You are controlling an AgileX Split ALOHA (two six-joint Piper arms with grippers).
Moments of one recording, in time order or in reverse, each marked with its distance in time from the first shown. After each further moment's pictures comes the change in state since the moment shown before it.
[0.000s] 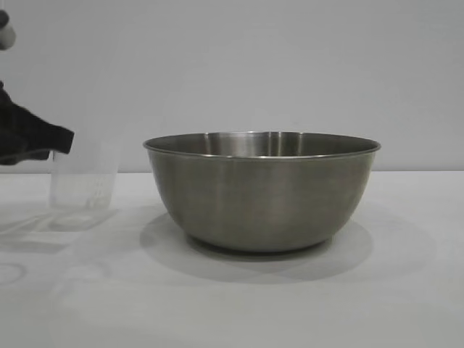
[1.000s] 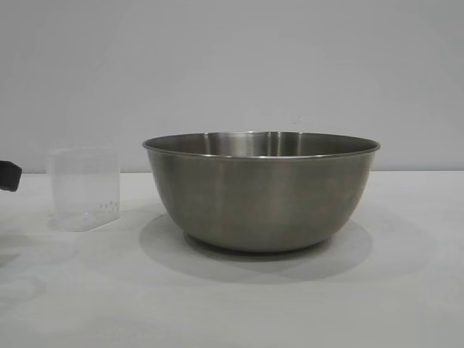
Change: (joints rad) left arm 0.080 0.027 0.120 -0.044 -0.002 -0.184; right arm 0.000 0.000 0.000 0.000 0.000 0.000
